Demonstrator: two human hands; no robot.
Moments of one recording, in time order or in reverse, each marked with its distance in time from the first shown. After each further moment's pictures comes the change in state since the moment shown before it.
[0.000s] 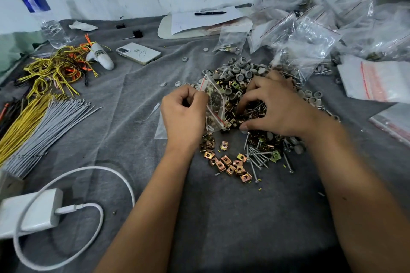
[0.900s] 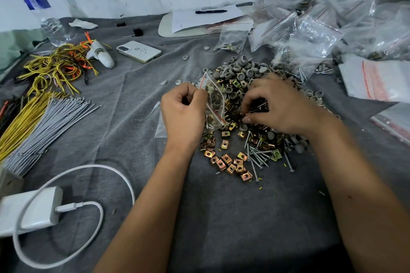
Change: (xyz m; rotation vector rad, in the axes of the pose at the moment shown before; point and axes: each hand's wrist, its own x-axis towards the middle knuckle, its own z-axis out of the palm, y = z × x) left_hand 0.000 -0.001 0.000 -0.009 0.004 0.023; right_hand 0.000 -0.001 -0.002 0.032 -0.035 -0.011
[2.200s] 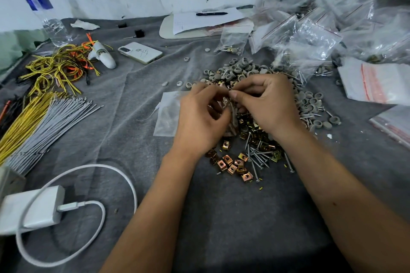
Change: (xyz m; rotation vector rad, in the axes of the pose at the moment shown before) left_hand -0.002 -0.005 0.002 0.399 -0.288 0.344; right_hand 0.015 -0.020 0.035 0.761 0.481 0.157
